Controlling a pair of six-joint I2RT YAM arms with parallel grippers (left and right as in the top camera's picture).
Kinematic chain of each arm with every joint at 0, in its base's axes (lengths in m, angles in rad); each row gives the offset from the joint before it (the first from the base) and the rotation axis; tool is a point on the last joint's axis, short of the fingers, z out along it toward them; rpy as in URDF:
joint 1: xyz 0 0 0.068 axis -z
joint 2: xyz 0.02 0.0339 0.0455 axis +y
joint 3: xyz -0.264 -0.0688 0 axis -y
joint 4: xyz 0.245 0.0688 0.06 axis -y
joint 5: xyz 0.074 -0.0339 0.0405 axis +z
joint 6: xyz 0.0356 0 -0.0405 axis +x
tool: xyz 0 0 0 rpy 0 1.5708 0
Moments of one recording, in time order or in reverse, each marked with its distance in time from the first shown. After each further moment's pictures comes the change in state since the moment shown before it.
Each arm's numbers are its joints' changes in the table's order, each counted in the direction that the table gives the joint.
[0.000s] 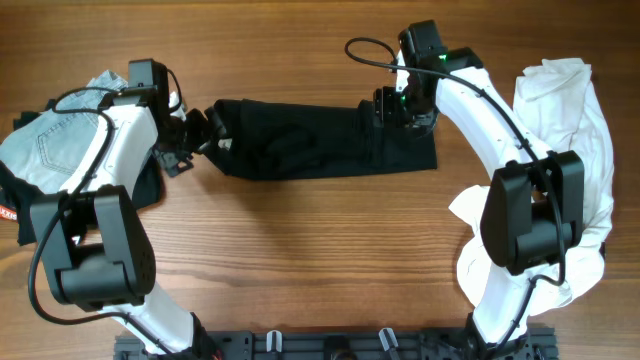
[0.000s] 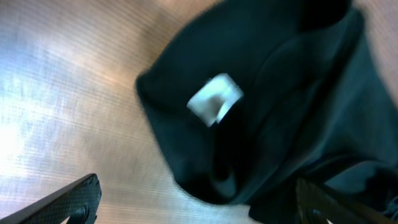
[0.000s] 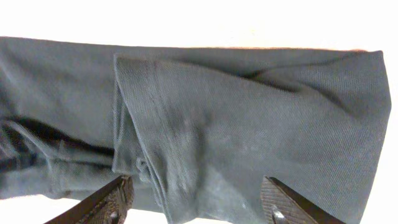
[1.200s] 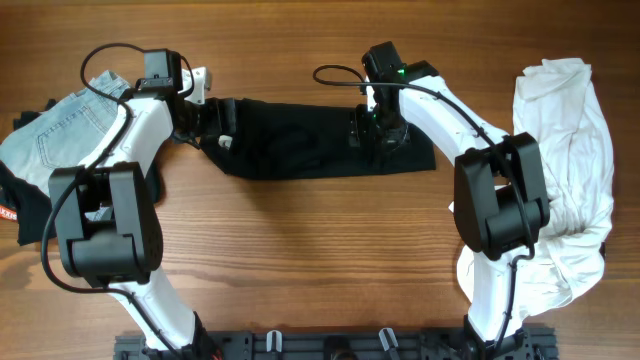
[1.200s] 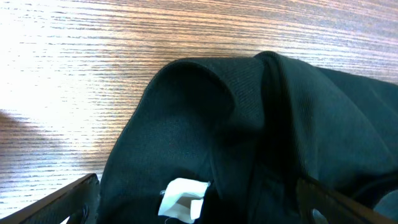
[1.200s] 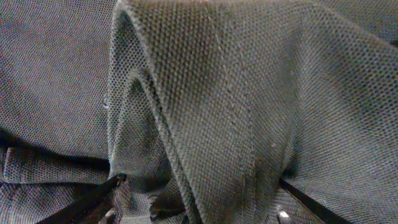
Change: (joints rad) left arm 0.042 0.113 0.033 0.250 -0.007 0.390; right arm -0.103 0.131 0.000 0.020 -0.023 -0.013
